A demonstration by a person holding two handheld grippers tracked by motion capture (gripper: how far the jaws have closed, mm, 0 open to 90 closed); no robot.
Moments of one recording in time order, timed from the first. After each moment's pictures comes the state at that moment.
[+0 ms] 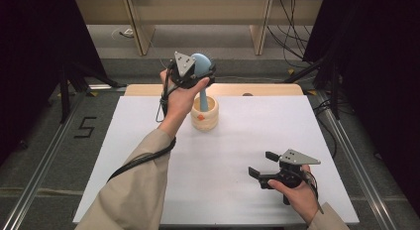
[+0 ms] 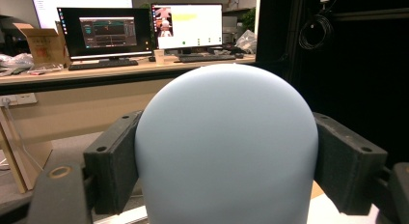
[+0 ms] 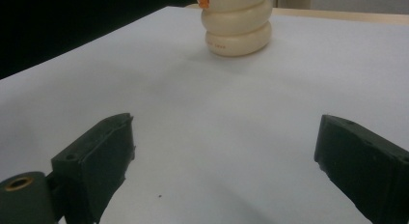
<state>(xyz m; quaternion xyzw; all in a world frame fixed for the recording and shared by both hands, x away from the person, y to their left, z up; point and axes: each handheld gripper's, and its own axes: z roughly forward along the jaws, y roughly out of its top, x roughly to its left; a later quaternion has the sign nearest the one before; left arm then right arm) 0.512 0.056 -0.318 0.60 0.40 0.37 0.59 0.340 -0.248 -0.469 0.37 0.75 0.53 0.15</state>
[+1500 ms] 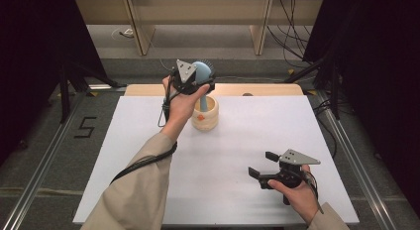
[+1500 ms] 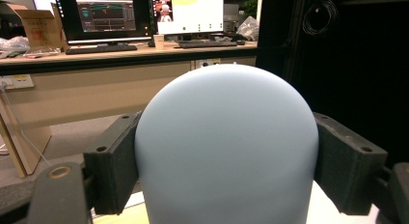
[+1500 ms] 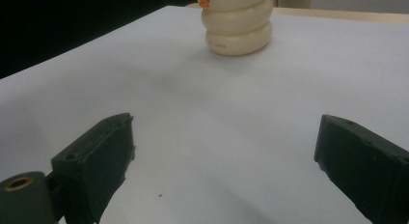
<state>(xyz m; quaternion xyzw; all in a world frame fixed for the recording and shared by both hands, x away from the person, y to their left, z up) 0.517 0.055 -0.343 0.61 0.41 0.36 0.57 0.340 -0.248 -0.469 0.37 0.75 0.53 0.15</state>
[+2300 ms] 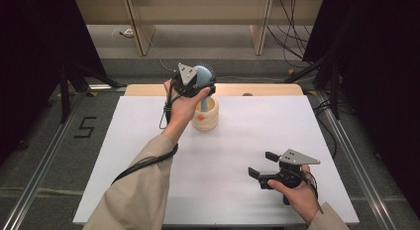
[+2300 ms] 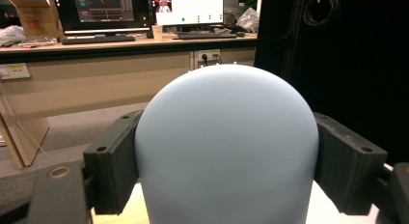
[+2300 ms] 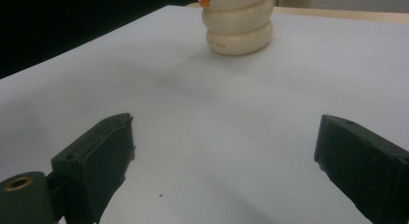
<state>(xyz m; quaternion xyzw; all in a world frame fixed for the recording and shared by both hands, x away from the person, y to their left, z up) 0.518 0.053 -0.355 0.61 0.42 0.35 0.57 0.340 -0.247 -0.469 0.37 0.75 0.53 0.15</state>
